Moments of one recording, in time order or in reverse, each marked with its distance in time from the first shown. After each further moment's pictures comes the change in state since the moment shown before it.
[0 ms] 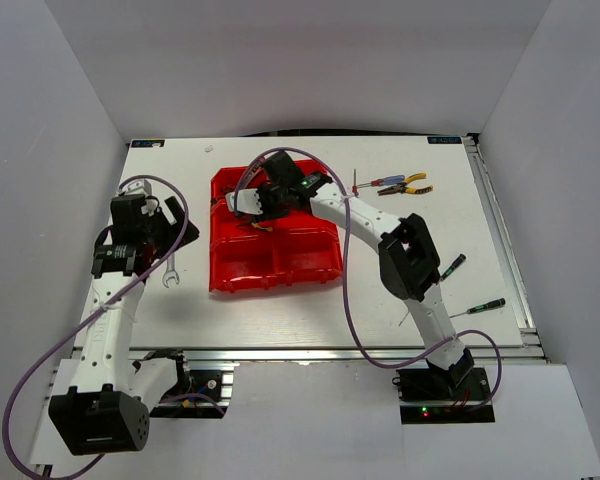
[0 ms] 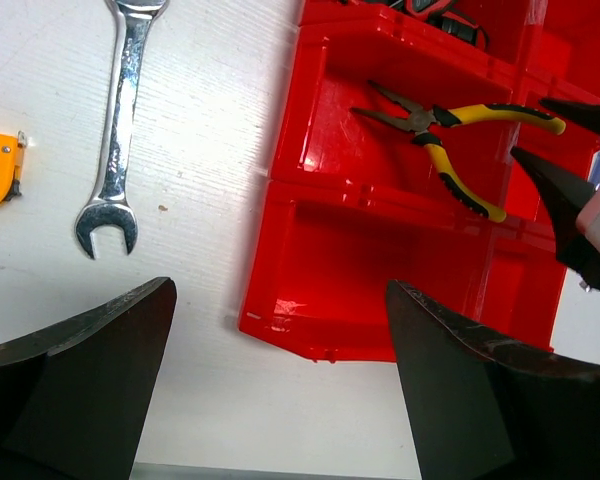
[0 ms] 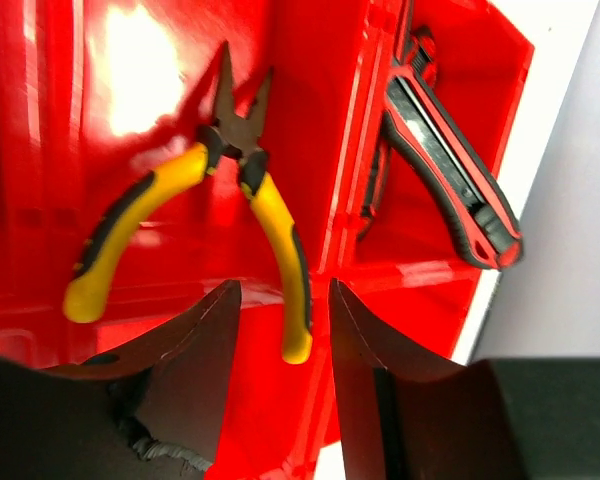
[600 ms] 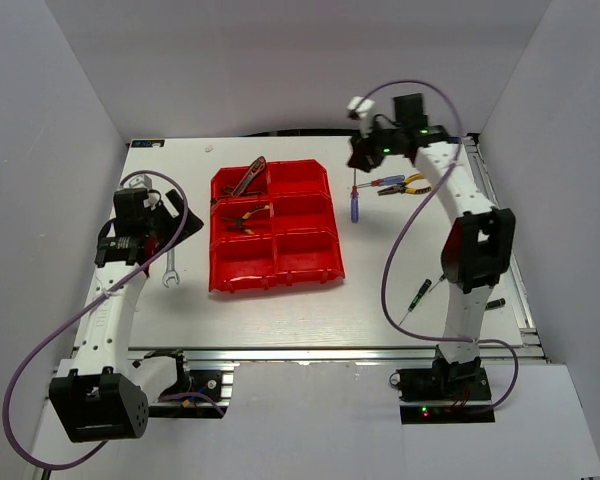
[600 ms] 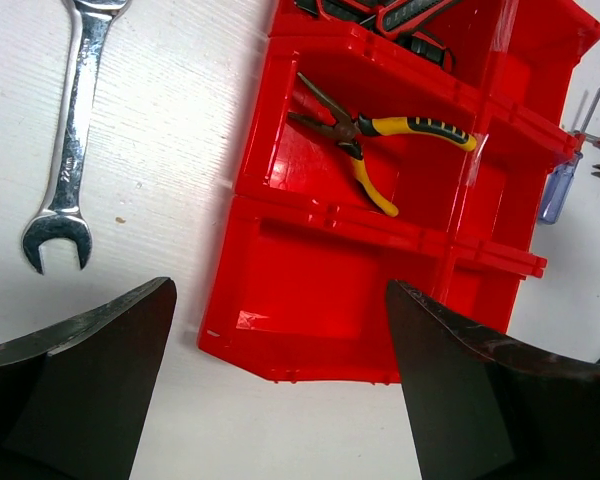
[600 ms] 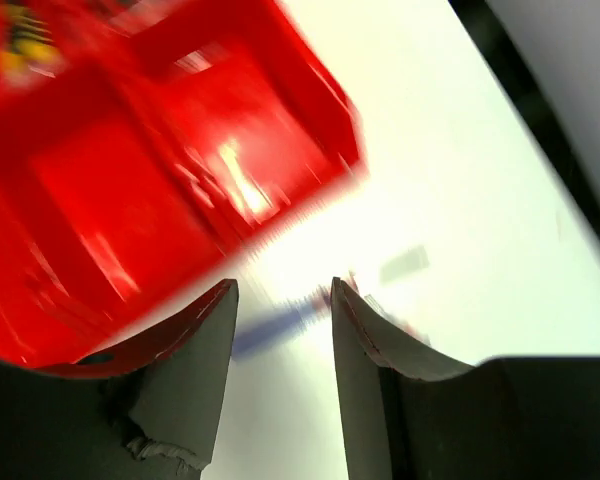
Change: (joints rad) left arm 0.000 0.075 0.016 0.061 0.042 -0.088; right arm -0.489 -0.210 -0.051 -0.056 -0.429 0.518
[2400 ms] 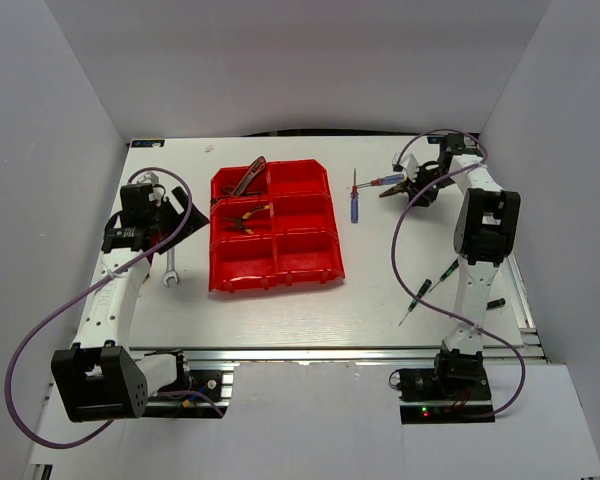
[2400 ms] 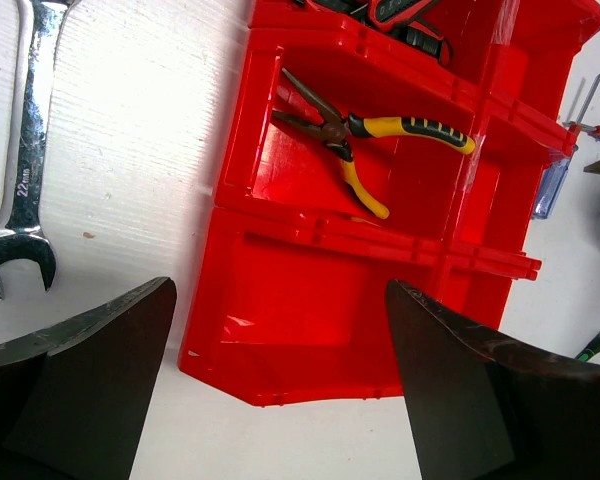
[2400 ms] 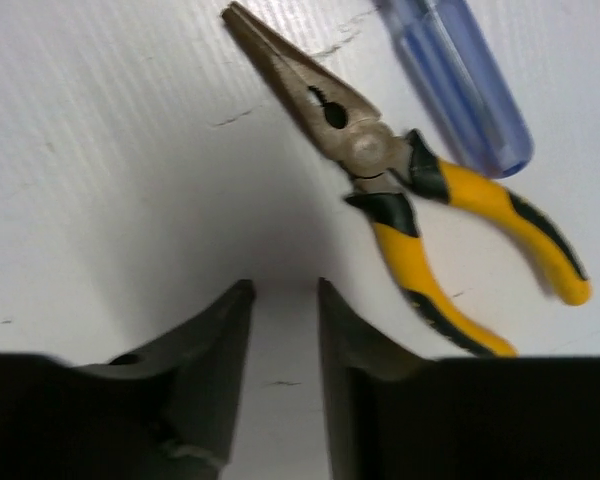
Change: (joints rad) left arm 0.000 0.108 -0.002 0.071 0.059 -0.015; right arm -0.393 0.338 0.005 -0.218 0.091 -0.594
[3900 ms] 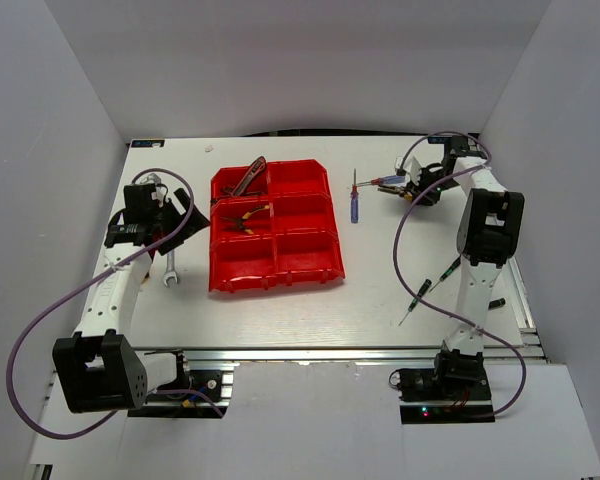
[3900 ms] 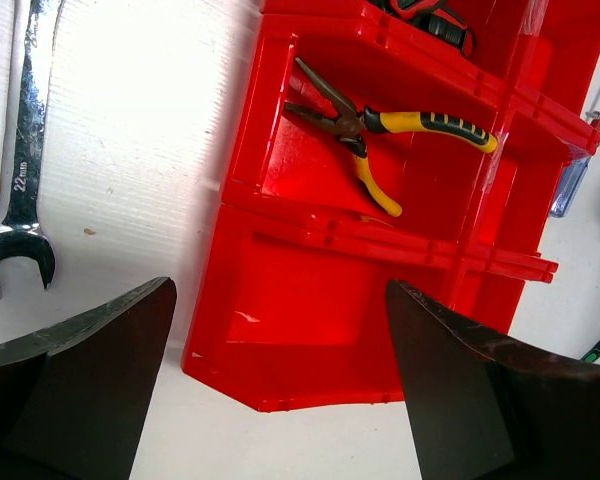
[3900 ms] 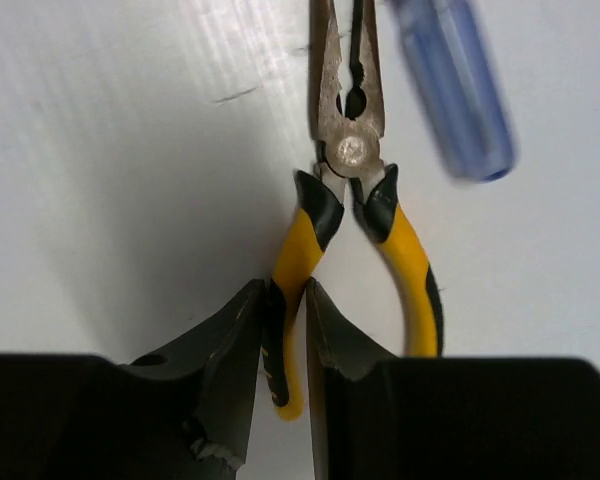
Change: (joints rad) left arm 0.000 0.046 0.000 0.000 0.001 0.000; right arm -0.020 0.004 -0.007 0.029 -0.029 -0.123
